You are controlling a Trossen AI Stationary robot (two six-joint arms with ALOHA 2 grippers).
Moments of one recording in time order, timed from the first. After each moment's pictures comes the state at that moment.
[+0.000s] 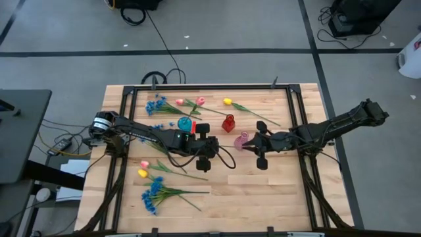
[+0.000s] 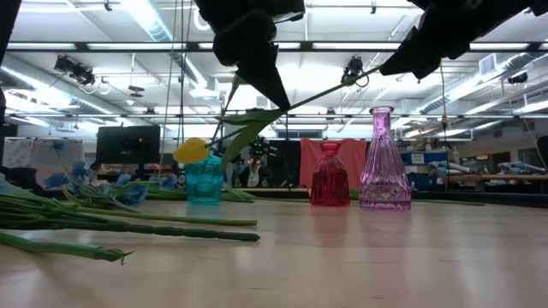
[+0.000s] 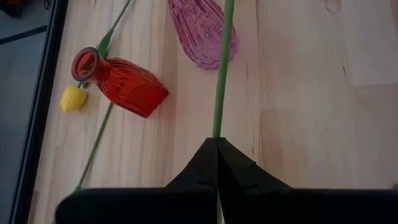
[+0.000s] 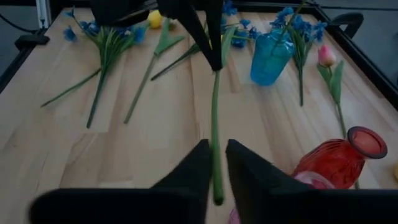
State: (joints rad) left arm -0.18 1.77 1.40 -0.60 -0.44 0.02; right arm 0.27 1.03 0.64 -0.18 0.32 0.15
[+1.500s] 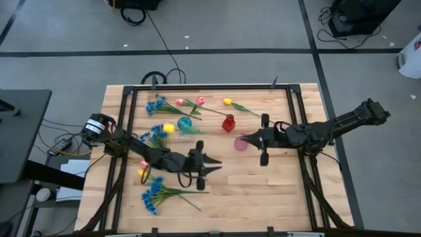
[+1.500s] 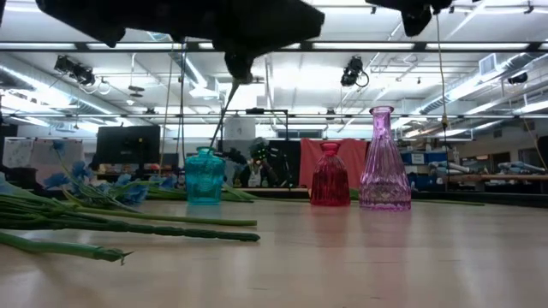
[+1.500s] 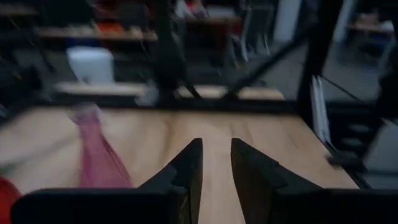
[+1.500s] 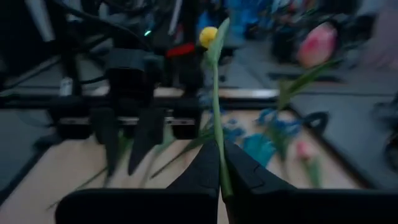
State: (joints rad) left arm -0.35 1.71 0.81 0.84 -0.40 -0.07; right arm 0.29 0.95 0.64 0.16 0.42 0.01
